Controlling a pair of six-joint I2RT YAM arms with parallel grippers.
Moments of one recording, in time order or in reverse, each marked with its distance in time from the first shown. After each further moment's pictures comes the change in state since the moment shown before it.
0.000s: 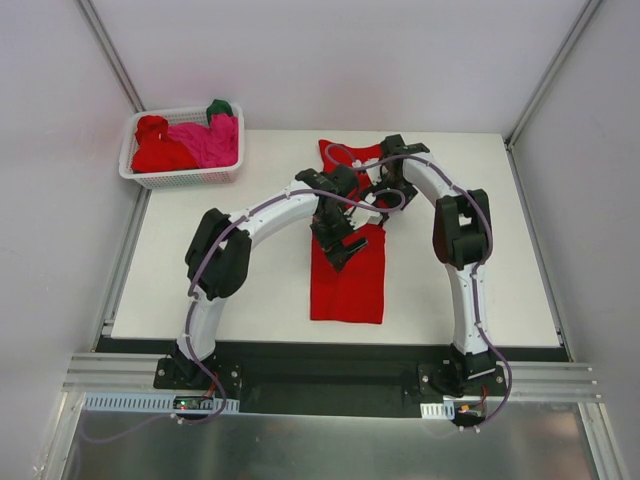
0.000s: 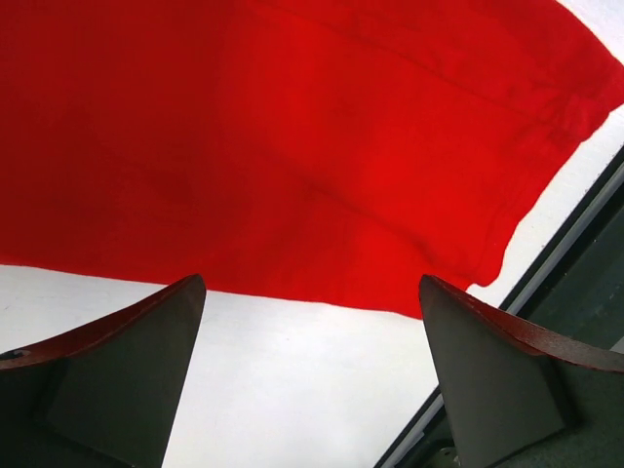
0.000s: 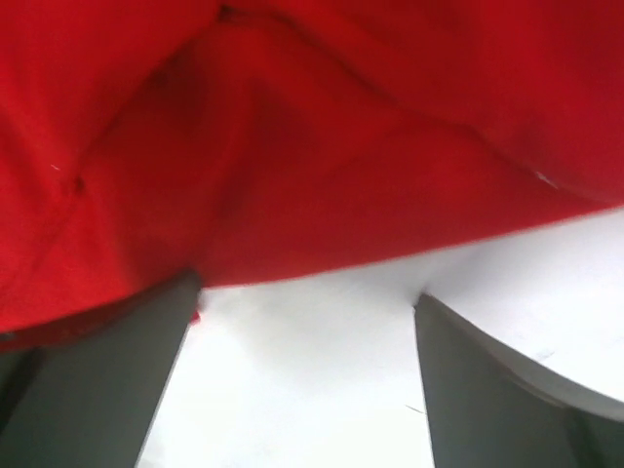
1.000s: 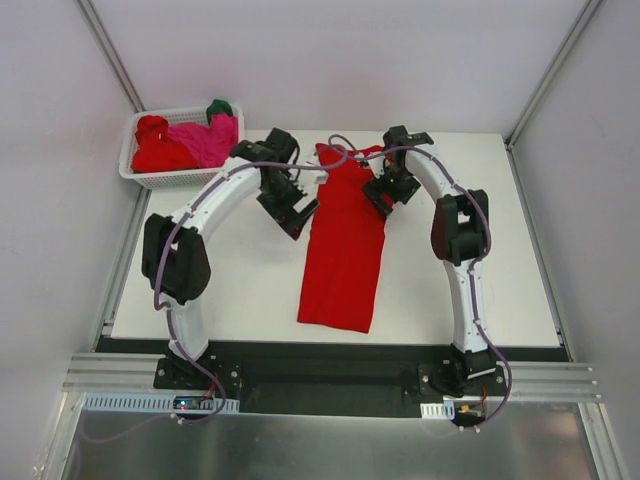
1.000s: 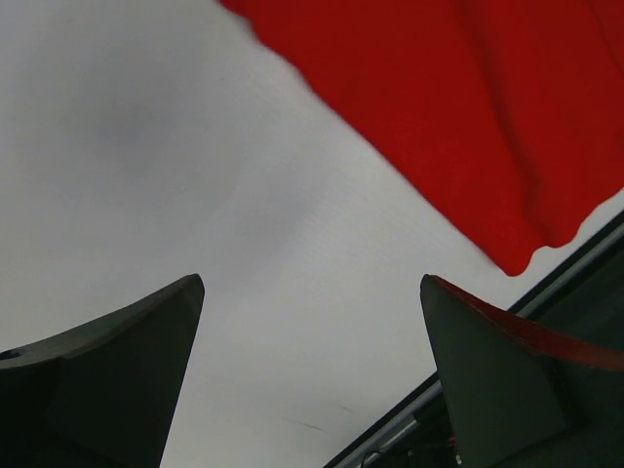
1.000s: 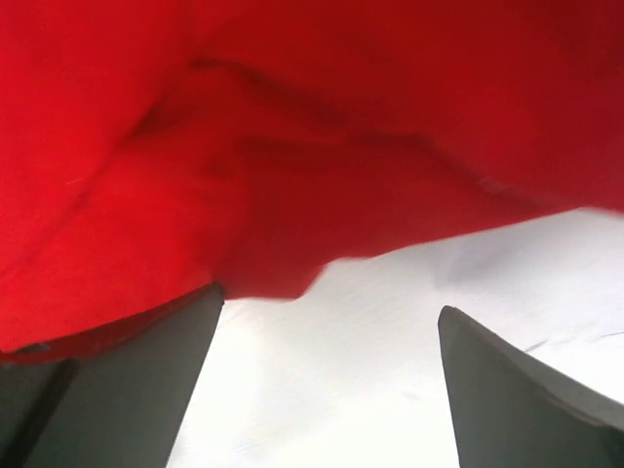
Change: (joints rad) left arm 0.302 -0.207 -0.036 -0.078 -0.087 0.038; right arm -0.022 0.061 0.192 -0.190 -0.056 -0.042
